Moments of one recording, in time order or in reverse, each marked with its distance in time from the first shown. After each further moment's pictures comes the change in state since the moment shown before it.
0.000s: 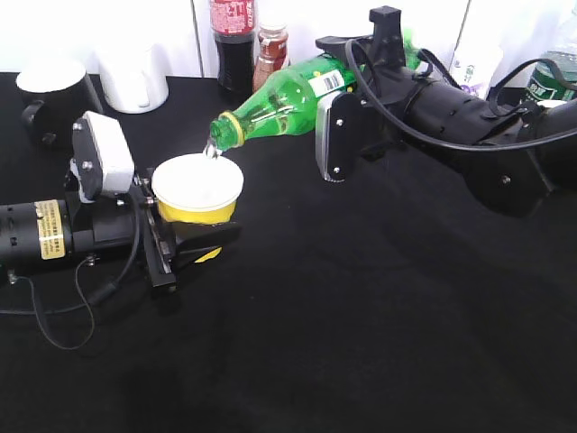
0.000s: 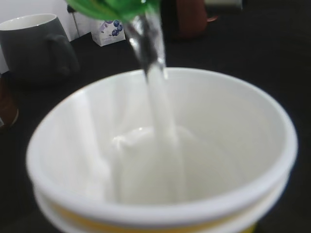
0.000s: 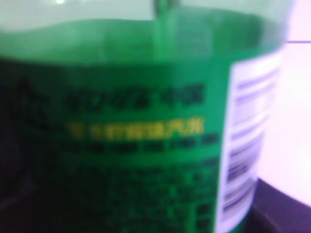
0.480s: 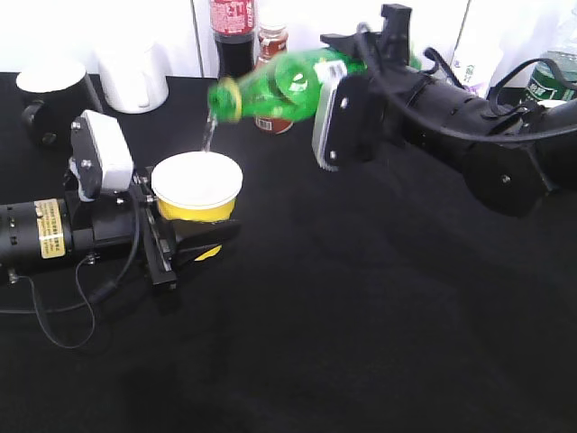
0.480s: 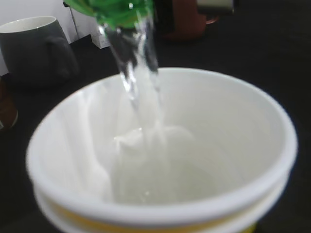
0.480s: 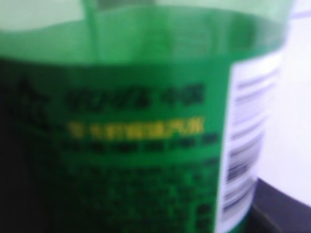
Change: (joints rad) left arm 0.000 0.000 0.000 -0.011 -0.004 0.000; right arm 0.000 0.000 0.000 0.009 -0.008 0.190
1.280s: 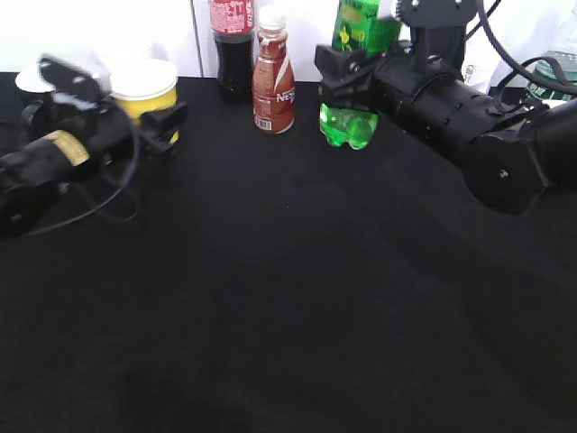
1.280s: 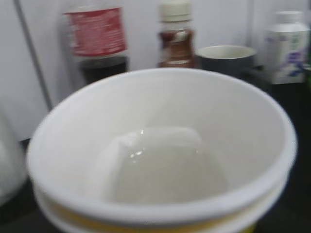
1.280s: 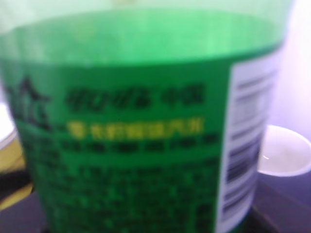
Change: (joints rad) left arm 0.089 0.252 -0.343 -0.534 0.024 0.106; right arm 0.000 0.000 0.000 0.111 -0.016 1.394
